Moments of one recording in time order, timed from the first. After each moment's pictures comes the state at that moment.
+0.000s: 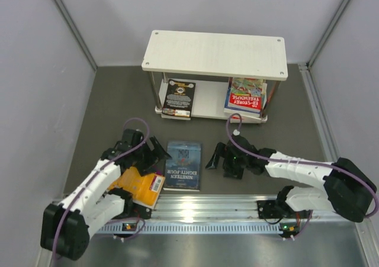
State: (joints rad) left arm -0.31 0.89 0.50 -0.62 0.30 -0.94; right arm 0.87 1.20 0.52 -0.22 -0.10 1.15
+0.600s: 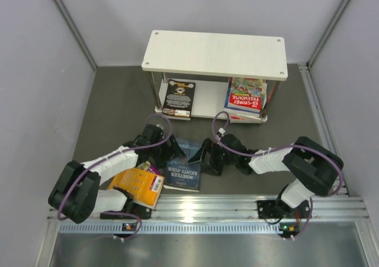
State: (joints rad) left arm -0.49 1.28 0.52 -0.20 0.32 -0.95; right arm 0.87 1.54 0.47 0.44 -0.32 1.28
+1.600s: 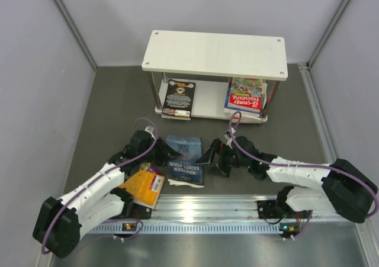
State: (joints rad) left arm -0.51 0.92 0.42 -0.19 0.32 -1.19; right arm 0.88 1.19 0.41 0.23 -0.28 1.27
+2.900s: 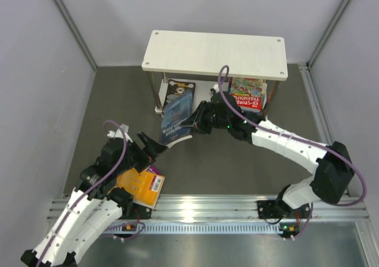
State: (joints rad) left arm -0.50 0.52 0.65 -0.68 0.11 -1.11; right arm 0.87 1.41 1.13 -0.20 -0.18 1.21
